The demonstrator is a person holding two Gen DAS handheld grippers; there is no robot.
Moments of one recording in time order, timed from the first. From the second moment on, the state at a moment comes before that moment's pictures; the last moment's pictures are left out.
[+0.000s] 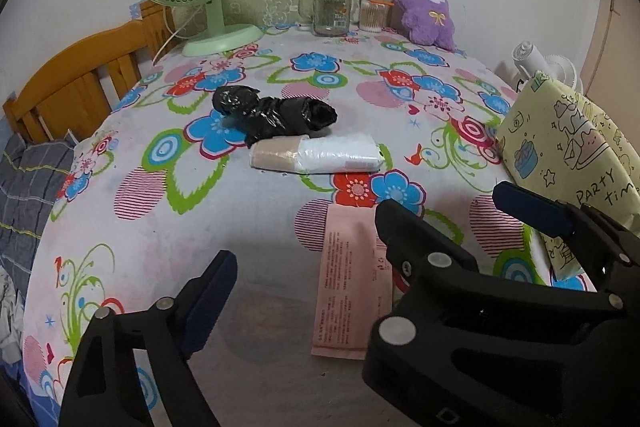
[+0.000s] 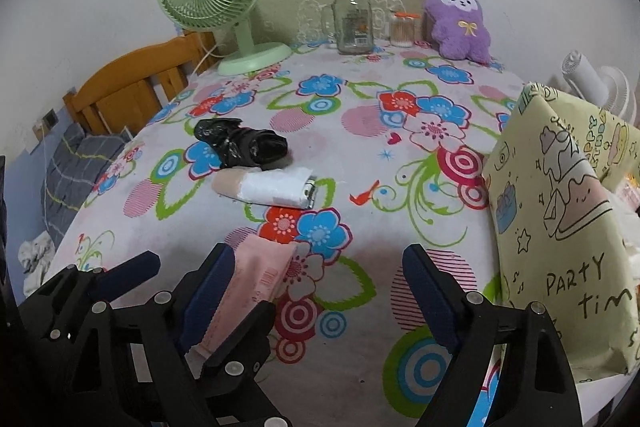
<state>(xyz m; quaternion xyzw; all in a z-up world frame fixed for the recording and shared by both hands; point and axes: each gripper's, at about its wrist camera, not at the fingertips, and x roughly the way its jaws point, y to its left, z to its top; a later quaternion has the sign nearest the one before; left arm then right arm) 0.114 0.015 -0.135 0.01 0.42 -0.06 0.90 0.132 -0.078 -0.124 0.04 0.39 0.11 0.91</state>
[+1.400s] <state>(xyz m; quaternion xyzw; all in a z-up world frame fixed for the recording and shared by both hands) 0.143 0.054 -0.129 0.00 0.41 -0.03 0.91 0.169 -0.037 -0.121 0.02 0.39 0.12 0.91</state>
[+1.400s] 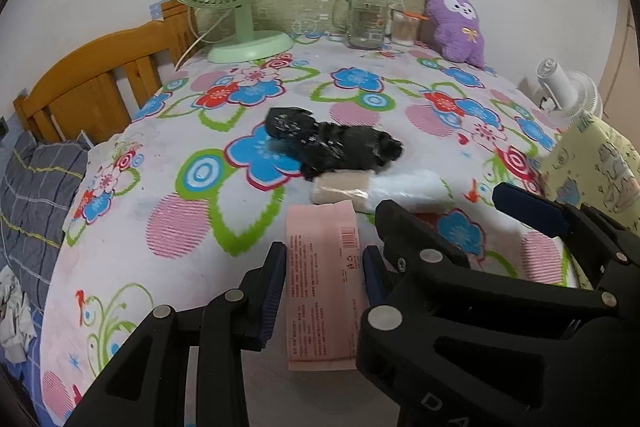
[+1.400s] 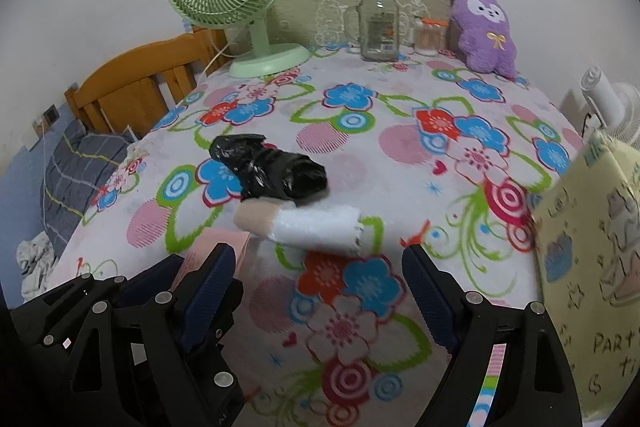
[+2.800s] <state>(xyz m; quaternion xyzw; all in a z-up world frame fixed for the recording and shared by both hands) 0.172 0.060 -0.143 0.02 0.43 -0.02 0.90 0.210 -0.021 -0.142 0.01 0.44 0.11 0.89</state>
